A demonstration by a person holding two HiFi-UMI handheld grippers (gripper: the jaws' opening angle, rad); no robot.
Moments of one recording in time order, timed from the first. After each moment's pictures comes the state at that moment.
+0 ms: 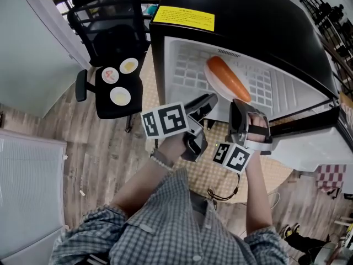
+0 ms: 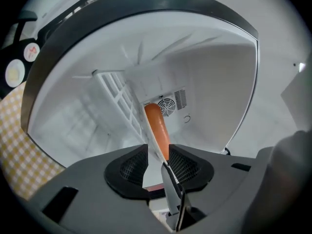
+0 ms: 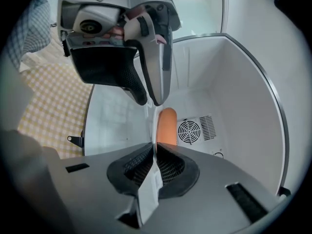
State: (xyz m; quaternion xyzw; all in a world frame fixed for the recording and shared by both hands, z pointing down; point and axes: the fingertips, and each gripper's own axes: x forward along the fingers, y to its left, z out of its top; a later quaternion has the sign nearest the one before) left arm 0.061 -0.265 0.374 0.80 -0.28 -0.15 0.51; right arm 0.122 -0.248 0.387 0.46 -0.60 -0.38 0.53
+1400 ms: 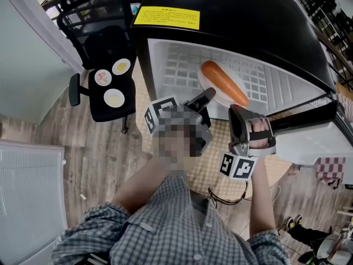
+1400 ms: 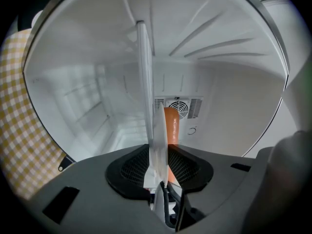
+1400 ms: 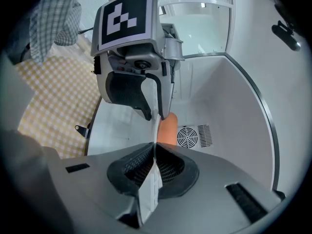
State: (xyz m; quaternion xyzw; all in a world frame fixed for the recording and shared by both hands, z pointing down) left arm 0.083 -0.280 0.390 0.69 -0.24 -0.23 0.64; right arm 0.131 -0.221 0.389 0.41 -0.60 -0.45 0.52
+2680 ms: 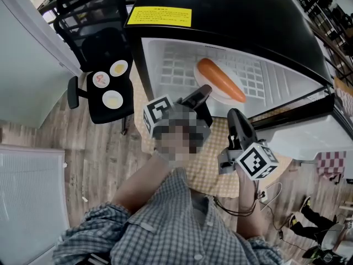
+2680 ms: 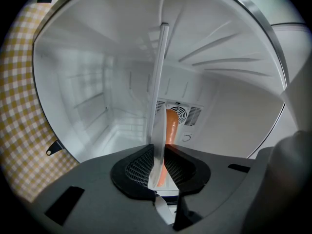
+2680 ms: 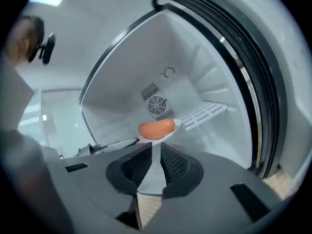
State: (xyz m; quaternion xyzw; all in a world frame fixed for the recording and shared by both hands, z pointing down) left arm 0.081 -0.280 0.386 0.65 -0.21 -0.29 0.68; right arm 0.161 -0.207 0.375 0.58 -0.77 0.26 -0.10
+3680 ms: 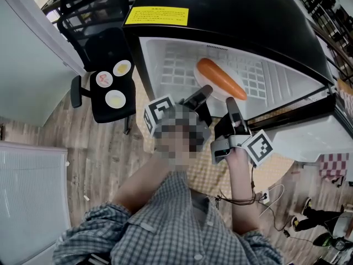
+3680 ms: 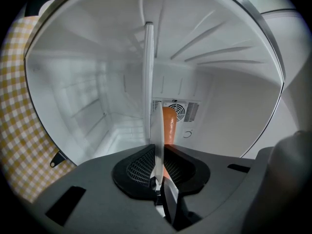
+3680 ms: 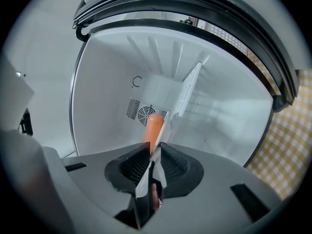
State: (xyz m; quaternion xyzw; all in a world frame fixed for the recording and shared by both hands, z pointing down) left arm 0.083 -0.279 0.383 0.68 -0.22 -0.27 0.64; right arm 0.161 -0.238 0.382 0.49 -0.66 0.44 -0.35
